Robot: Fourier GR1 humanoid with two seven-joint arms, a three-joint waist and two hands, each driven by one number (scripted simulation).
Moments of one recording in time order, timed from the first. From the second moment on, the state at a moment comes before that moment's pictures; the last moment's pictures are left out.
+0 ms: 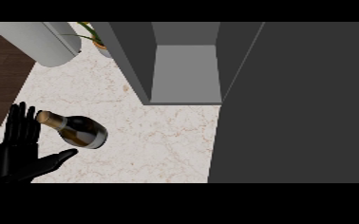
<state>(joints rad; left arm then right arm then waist) 0.12 0.13 0.30 -1.50 0.30 -0.05 -0.23 -0.12 -0.05 0.14 -2.48 -0.07 0.04 0.62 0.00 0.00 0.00</state>
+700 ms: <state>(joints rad) -0.01 0.16 0.34 -0.99 0.26 -0.18 -0.55 -0.13 -0.04 0.12 -2.47 -0.08 0.06 0.60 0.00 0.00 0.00</state>
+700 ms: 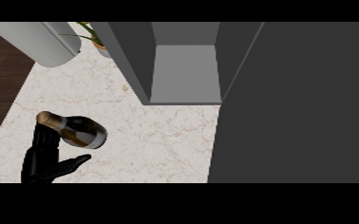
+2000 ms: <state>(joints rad) -0.30 0.21 0.36 -0.35 0.25 -0.32 -0.88 -0.15 -0.04 0.14 -2.48 -0.06 0.05 0.65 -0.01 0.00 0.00</state>
